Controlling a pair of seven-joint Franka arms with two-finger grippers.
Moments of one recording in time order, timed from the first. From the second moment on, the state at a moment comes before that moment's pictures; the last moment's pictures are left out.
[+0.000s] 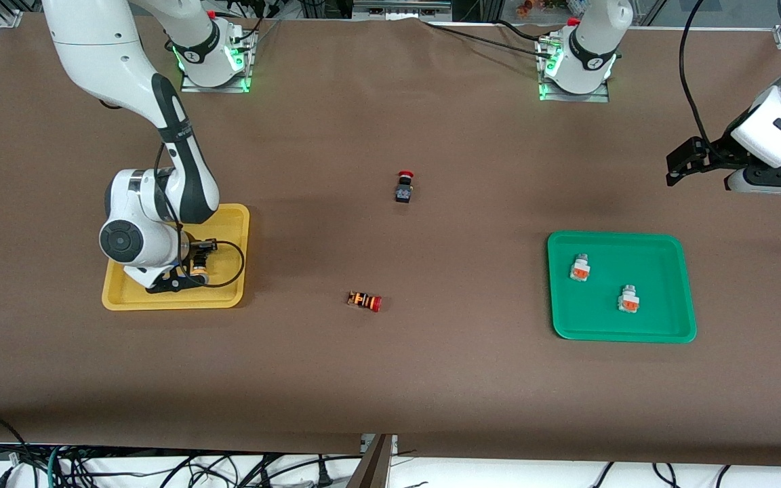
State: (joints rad) left arm -0.05 -0.06 0.01 -1.78 0.01 1.74 0.01; right arm 0.41 0.60 -0.31 -1.87 0.13 2.19 -0.12
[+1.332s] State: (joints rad) left arm -0.05 -0.06 0.01 -1.78 0.01 1.71 0.01; right arm 0.38 0.57 -0.32 -1.65 0.13 2.02 -0.12
